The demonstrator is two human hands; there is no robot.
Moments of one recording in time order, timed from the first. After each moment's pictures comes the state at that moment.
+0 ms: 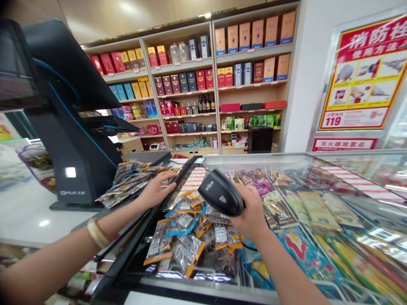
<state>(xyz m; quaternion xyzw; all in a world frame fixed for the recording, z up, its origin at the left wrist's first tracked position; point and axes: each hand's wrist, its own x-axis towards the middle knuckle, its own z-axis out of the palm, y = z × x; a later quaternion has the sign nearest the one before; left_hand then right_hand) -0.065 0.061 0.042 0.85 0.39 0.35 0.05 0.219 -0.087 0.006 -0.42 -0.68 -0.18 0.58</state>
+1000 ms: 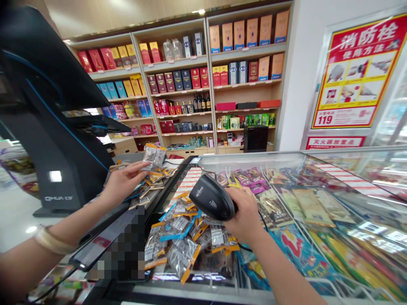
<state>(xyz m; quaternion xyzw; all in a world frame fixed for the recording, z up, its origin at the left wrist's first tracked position) -0.106 0.064 0.083 0.78 0.47 0.41 0.02 0.214 -0.090 0.006 -0.45 -0.70 -0.16 0.53</state>
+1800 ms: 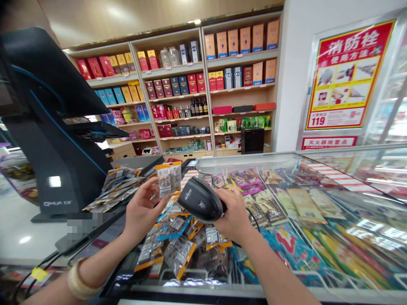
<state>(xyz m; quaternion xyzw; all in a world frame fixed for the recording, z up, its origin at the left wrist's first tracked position) -0.026 -0.016 0.033 0.70 0.31 0.60 0.23 0.205 -0.090 0.009 -0.43 -0.71 -0.09 0.54</state>
